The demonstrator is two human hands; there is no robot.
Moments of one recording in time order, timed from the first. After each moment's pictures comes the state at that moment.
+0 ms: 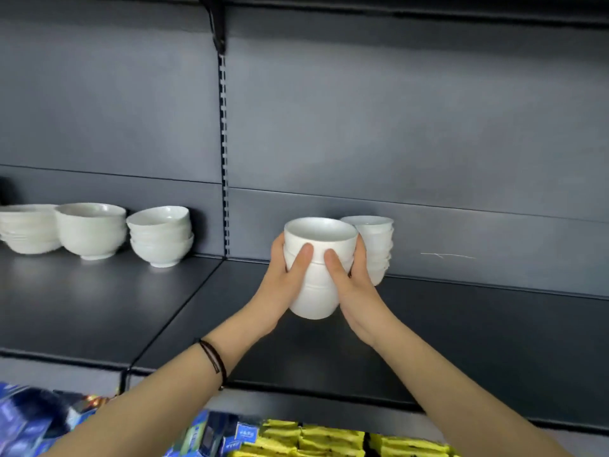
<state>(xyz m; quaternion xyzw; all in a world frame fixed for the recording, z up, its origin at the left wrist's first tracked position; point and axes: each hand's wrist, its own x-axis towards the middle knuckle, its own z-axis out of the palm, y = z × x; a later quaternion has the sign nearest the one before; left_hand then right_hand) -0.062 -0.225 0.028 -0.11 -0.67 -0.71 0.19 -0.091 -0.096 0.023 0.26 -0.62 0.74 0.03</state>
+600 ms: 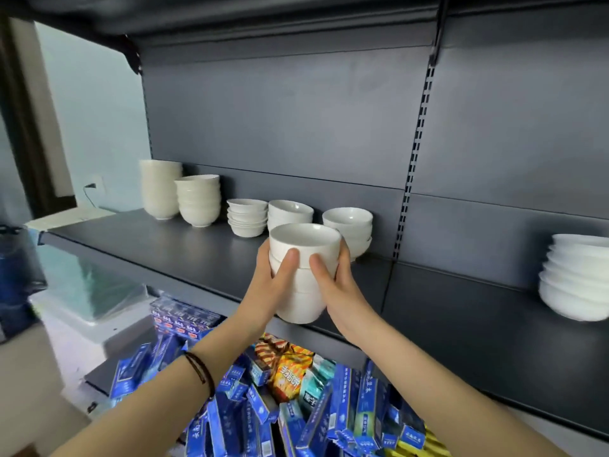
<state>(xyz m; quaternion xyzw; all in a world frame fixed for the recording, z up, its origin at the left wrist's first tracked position) 0.091 -0.524 0.007 0.01 -0.68 -0.65 0.34 0.016 -0.416 0.005 0.35 -0.58 0.73 -0.11</state>
